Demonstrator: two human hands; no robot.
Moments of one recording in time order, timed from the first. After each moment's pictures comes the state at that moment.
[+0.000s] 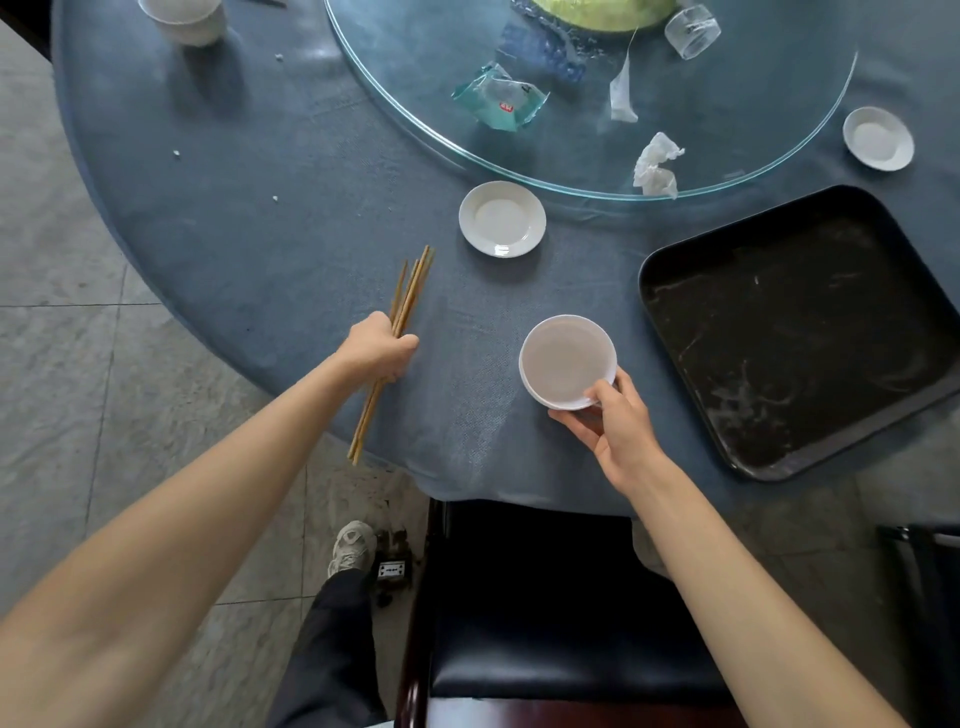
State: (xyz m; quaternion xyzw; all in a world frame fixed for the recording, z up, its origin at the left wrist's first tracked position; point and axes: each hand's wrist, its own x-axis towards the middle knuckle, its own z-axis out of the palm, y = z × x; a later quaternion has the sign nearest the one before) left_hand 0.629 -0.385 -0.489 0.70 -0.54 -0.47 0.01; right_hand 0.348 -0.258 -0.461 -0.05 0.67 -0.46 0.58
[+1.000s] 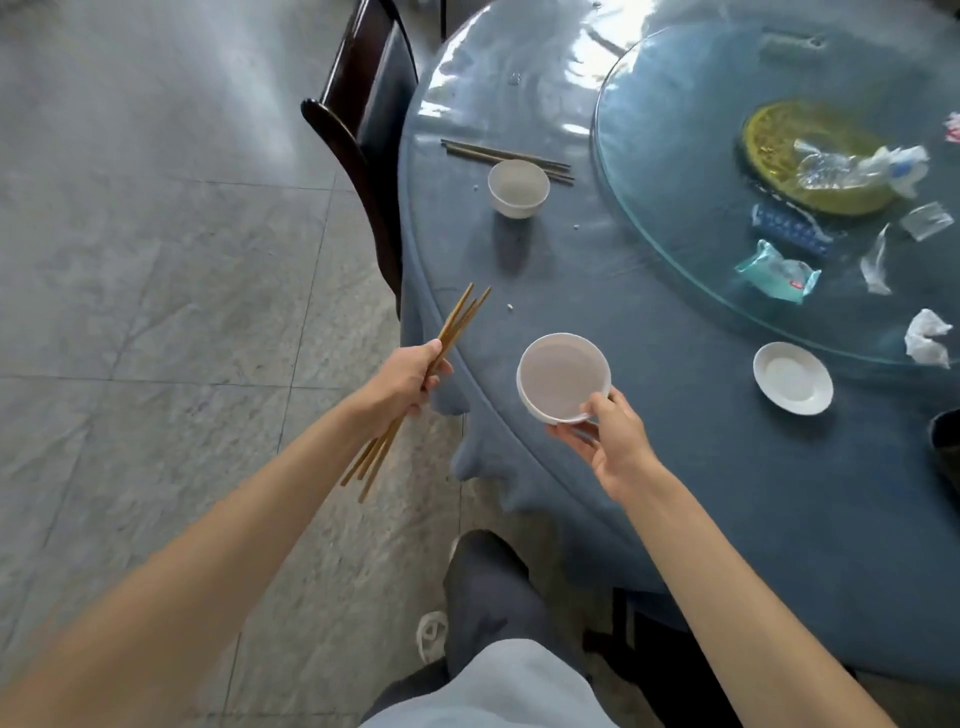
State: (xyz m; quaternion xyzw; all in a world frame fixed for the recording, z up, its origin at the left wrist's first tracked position) left_hand 1.054 -0.511 -0.391 0.65 -0.39 -0.62 0.20; right_hand 0.803 -0.447 -0.412 -0.09 0.64 -0.46 0.61
